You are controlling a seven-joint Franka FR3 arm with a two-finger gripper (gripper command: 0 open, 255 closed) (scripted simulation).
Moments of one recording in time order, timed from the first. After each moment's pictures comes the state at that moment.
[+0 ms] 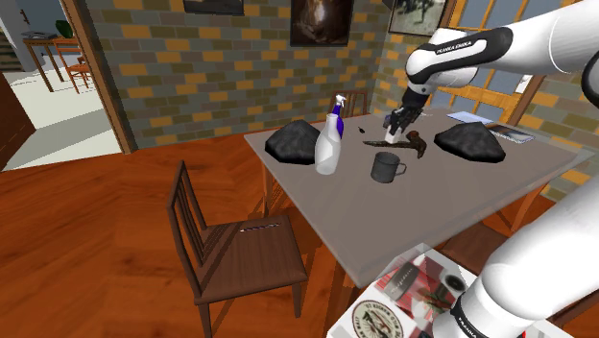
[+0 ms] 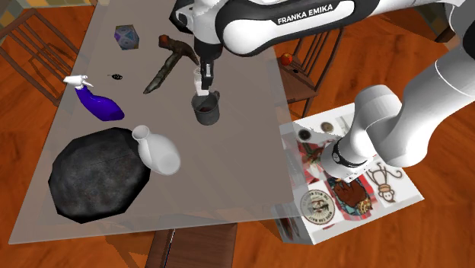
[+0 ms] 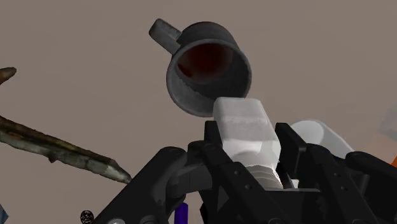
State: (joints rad) arm -0.18 -0.18 -0.42 -2.10 0.03 2.14 -0.41
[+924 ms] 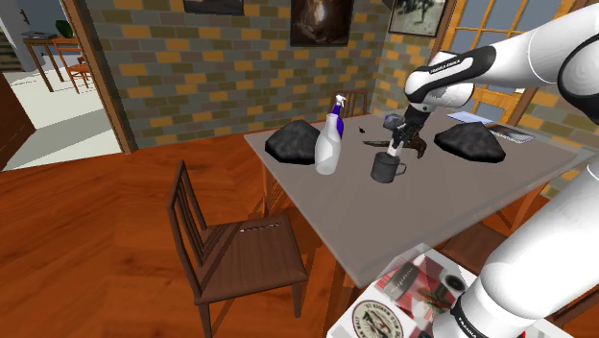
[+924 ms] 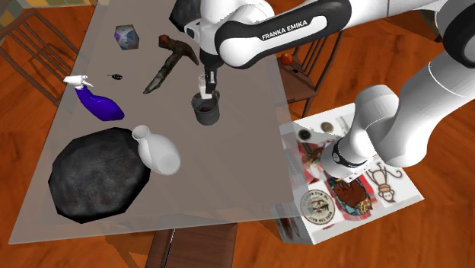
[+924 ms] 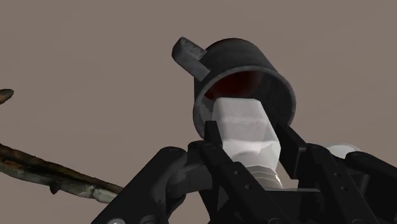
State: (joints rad) arm -0.20 -0.11 -0.48 -2.18 0.08 2.28 -0.51
